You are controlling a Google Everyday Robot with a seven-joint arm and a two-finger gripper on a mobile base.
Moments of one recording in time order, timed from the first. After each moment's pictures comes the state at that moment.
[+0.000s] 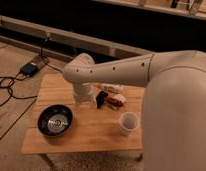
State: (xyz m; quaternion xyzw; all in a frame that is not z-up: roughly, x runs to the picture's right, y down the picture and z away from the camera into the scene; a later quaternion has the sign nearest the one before) arm -0.069 0.095 0.742 -0.26 0.22 0.61 0.72
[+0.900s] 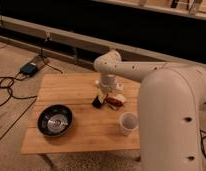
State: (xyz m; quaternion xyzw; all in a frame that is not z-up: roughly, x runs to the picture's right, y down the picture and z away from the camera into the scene) arm 0.047 0.054 0.849 -0.30 0.19 0.47 0.81
